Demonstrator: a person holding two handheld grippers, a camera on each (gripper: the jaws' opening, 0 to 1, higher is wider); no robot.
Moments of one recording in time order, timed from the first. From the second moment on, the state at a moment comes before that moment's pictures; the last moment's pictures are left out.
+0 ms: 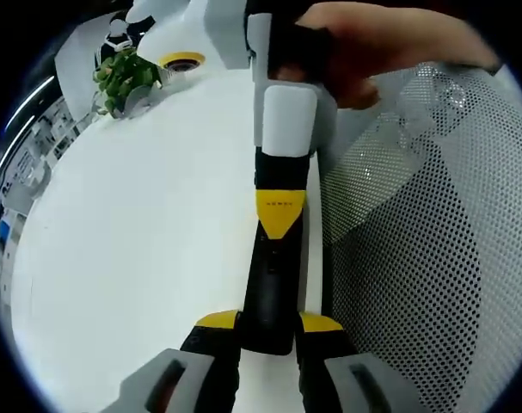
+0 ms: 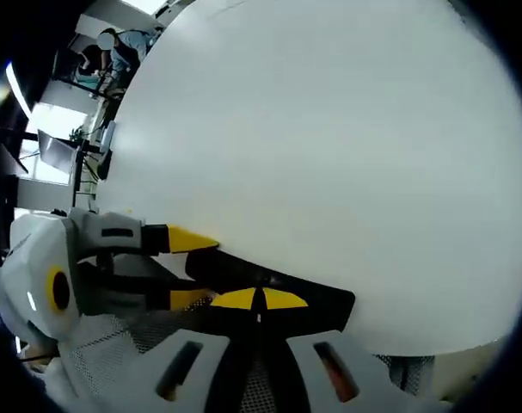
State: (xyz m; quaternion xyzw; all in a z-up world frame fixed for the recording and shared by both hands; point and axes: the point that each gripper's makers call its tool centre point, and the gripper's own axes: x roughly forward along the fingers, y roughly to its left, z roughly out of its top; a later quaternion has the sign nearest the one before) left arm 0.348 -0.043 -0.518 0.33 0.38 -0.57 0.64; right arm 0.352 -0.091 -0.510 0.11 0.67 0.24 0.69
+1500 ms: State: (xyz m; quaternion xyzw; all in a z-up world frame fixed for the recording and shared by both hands) left arm 0.348 -0.045 -0.519 0.34 0.38 -0.58 0.64; right arm 0.353 -0.087 -0.515 -0.15 0.60 0.29 0.73
